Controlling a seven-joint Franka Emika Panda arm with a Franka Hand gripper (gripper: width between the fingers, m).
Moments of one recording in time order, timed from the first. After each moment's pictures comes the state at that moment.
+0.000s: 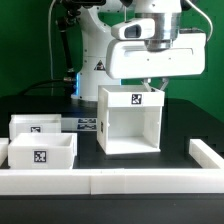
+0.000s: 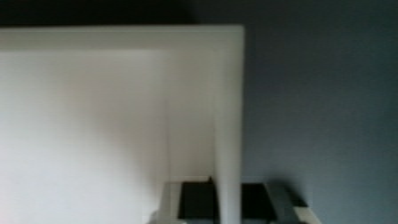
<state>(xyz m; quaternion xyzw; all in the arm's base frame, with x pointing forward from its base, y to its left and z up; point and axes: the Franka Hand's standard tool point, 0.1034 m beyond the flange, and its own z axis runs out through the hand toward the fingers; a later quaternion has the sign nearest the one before) 0.454 0.084 0.097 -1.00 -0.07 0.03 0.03</state>
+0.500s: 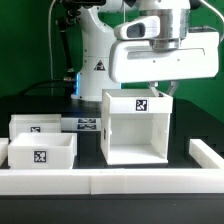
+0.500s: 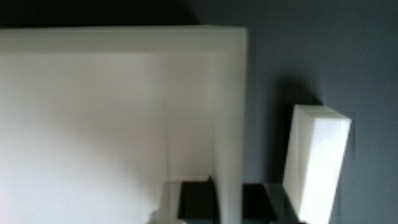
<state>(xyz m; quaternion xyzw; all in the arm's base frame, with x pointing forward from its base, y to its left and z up) 0.519 0.086 0.098 -1.00 -0.03 0.00 0.03</state>
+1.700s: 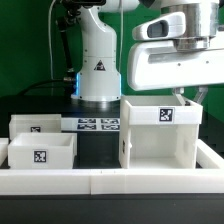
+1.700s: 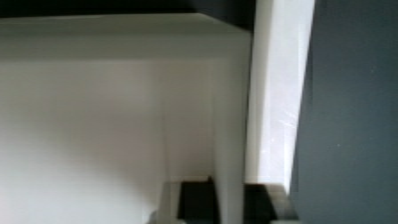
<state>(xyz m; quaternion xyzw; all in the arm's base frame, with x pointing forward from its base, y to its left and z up) 0.583 0.112 0.101 -1.00 0.00 -0.02 0.05</state>
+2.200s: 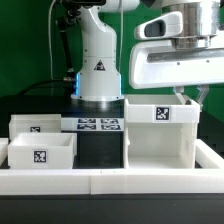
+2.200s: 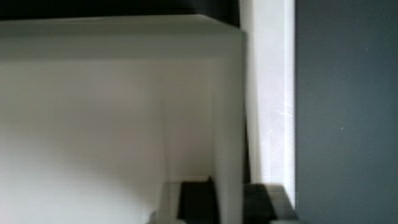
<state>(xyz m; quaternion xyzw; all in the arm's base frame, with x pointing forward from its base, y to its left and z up) 0.586 0.115 0.098 -0.99 0.12 -0.03 0.05</state>
